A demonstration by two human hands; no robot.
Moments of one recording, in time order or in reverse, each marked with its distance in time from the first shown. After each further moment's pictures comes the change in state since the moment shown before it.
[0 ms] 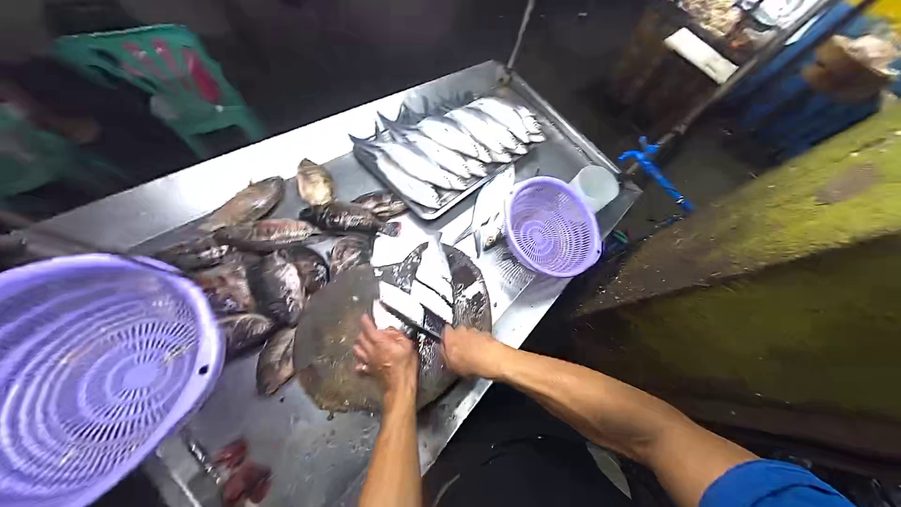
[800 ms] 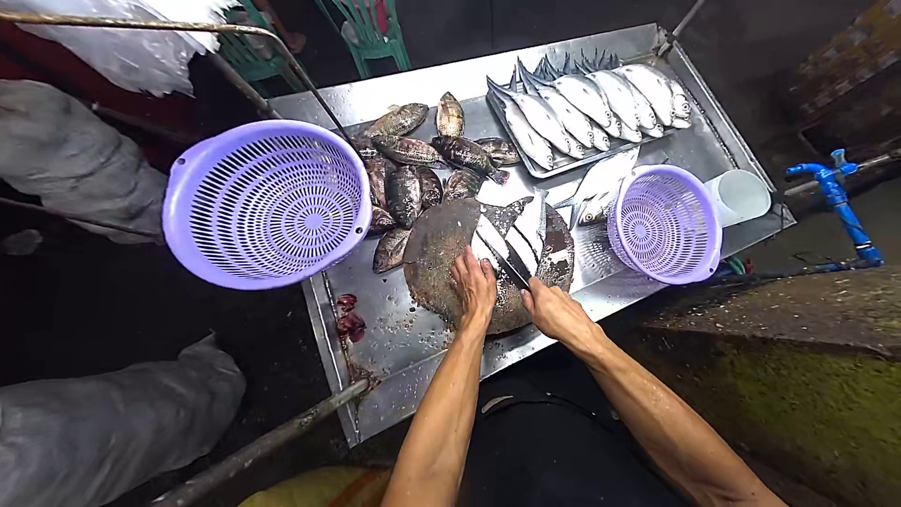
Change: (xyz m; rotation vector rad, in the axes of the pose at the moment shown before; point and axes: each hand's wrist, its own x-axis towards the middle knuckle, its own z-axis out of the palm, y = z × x) left_hand -0.004 -0.006 0.007 -0.110 -0.063 -0.001; right_hand -0.023 0.001 0.001 -0.130 0.128 -0.015
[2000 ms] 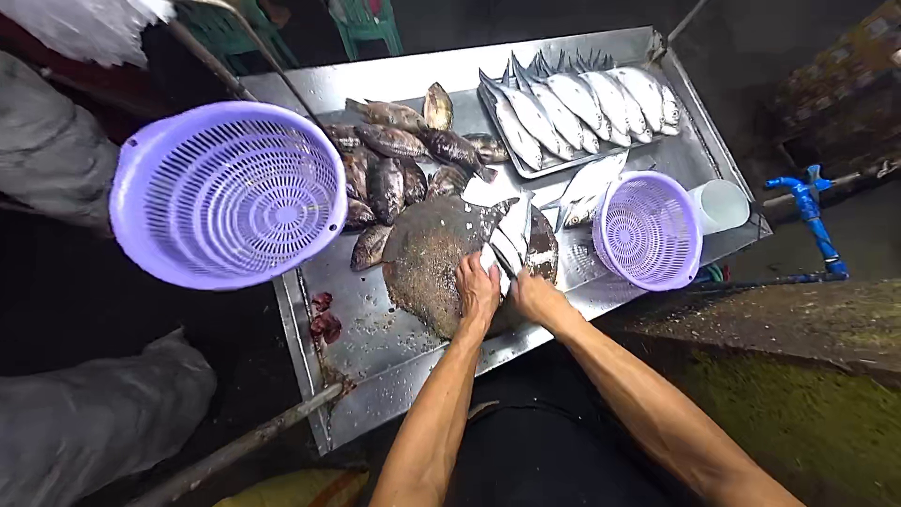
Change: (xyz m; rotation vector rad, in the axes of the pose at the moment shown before) left_hand -0.023 0.030 0.018 -0.016 -0.113 0.062; right_hand 0.034 0.024 -0.001 -0.052 -0.037 0.054
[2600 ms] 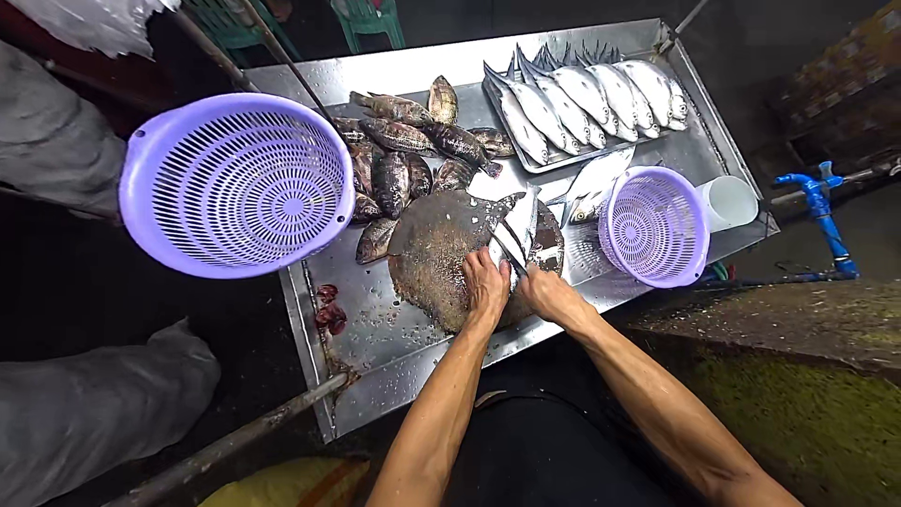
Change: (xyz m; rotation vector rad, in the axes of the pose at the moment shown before) left_hand 0.002 0.010 0.001 0.071 -0.002 -0.022; right_hand -0.012 -0.007 -0.021 -0.009 -0.033 -0.007
